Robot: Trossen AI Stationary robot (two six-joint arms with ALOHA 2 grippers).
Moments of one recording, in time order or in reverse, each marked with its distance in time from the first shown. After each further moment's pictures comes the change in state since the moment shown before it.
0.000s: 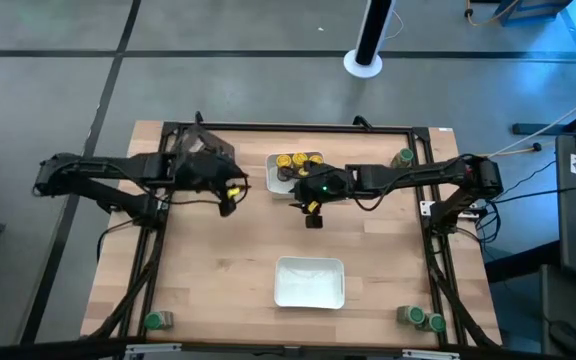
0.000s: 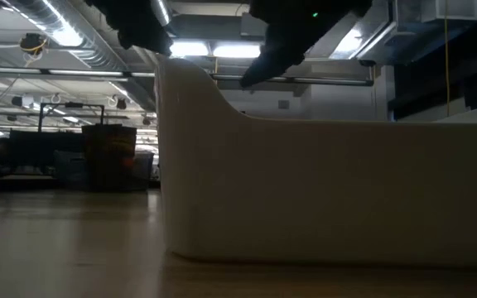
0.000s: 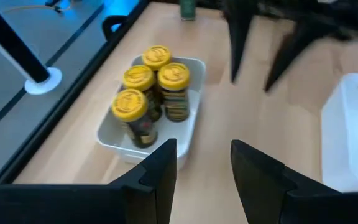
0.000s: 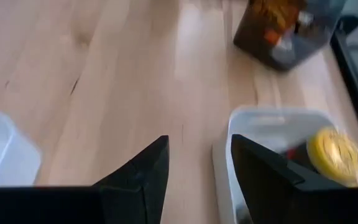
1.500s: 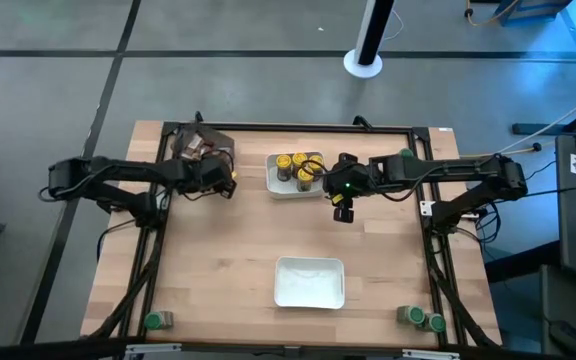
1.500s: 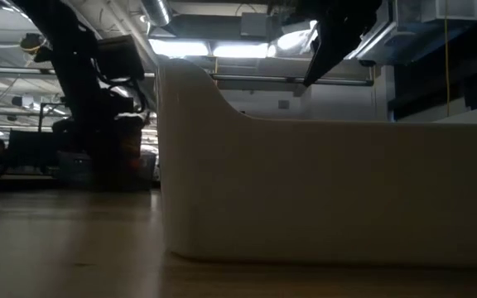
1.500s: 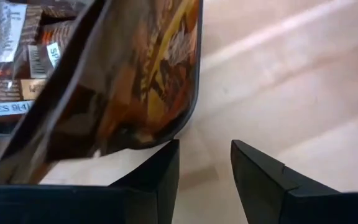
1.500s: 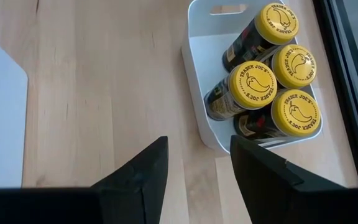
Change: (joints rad) left arm 0.287 0.171 -0.387 -0.012 -0.207 -0.586; right arm -0.001 -0.196 0.018 -0.498 0.134 0.157
